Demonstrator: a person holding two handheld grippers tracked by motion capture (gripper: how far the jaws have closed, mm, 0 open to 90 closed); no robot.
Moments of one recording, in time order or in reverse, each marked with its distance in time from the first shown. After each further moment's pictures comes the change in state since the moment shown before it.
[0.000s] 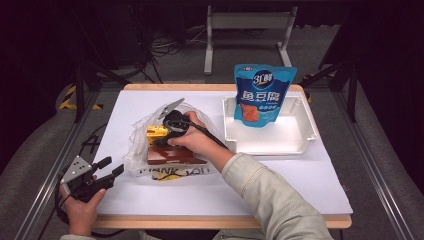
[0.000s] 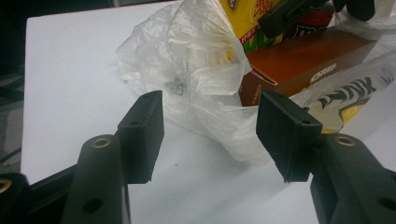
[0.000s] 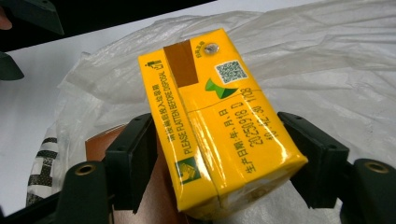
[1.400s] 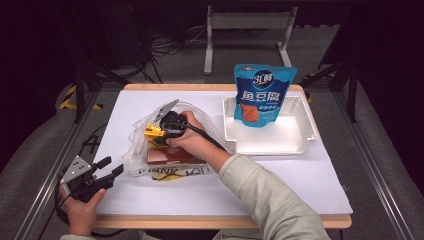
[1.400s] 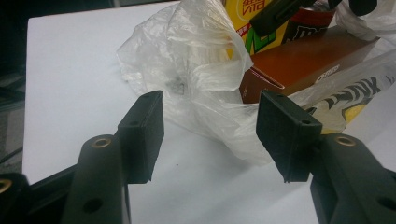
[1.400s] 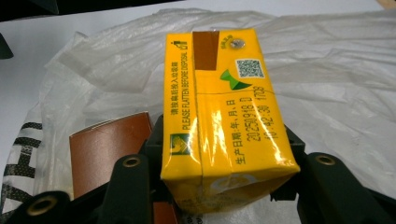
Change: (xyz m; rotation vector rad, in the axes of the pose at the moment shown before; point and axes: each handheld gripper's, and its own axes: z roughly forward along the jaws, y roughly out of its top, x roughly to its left) left arm 0.001 0.000 0.000 0.000 0.002 0.002; right arm 0.008 0.009 -0.002 0.034 -0.048 -0.107
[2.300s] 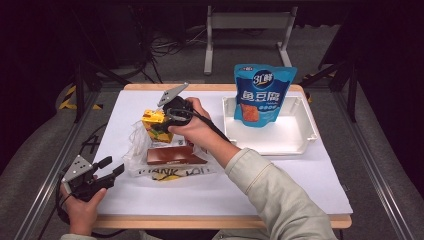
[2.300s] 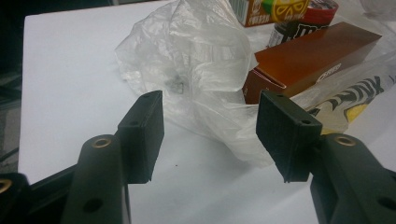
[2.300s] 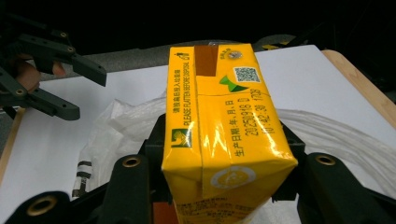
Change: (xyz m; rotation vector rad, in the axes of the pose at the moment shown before) left arm 0.000 0.000 0.003 0.005 -0.003 -0.006; right arm 0.000 0.029 -0.057 -0.140 0.002 -0.003
